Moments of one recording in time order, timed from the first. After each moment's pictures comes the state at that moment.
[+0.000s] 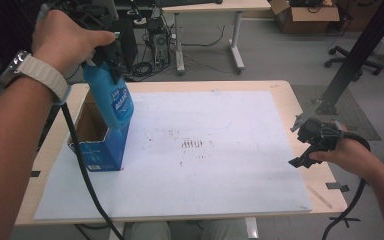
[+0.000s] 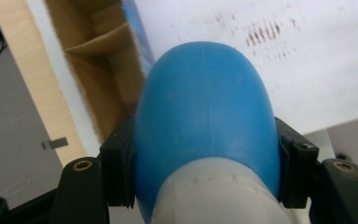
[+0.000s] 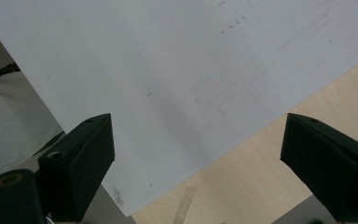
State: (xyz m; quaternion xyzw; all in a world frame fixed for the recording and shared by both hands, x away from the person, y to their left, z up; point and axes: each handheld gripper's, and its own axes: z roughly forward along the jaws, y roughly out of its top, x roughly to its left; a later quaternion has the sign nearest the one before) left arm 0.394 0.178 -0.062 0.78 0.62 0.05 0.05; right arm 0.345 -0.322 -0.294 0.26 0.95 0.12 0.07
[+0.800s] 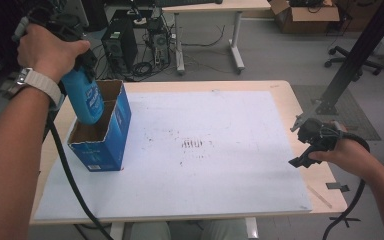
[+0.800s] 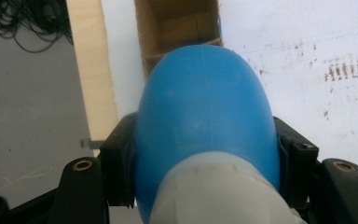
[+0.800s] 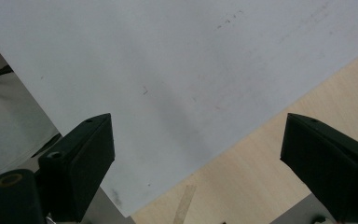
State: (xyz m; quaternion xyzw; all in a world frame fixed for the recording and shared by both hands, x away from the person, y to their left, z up) left arm 0.419 0.233 -0.113 0.74 0.66 0.11 0.03; right arm 0.347 -0.323 -0.298 0.28 0.95 0.12 0.07
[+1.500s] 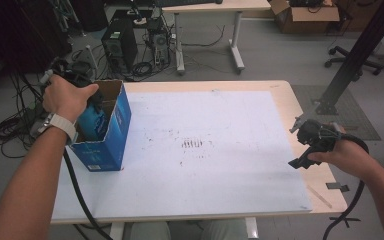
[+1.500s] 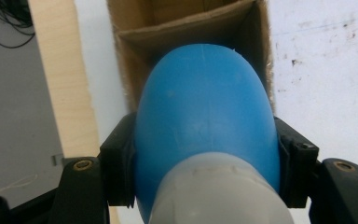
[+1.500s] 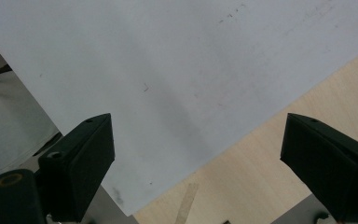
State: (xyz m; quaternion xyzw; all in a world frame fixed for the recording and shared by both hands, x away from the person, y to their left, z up) left arm 0.426 0.253 -0.226 0.75 0.65 0.10 0.03; right arm 0.346 -0.323 -0.302 0.28 0.95 0.11 0.06
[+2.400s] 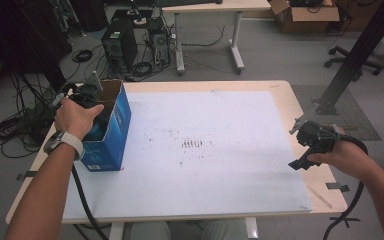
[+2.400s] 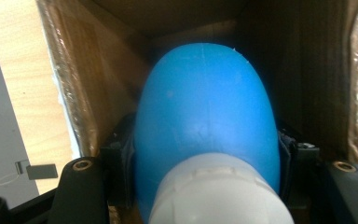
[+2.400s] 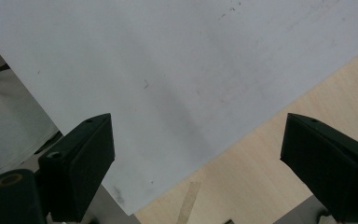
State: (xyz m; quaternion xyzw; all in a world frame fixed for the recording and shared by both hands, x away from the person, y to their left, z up) left arm 0.428 0.262 -0.279 0.75 0.66 0.07 0.03; right arm 0.347 -0.323 -0.307 0.28 0.95 0.11 0.06
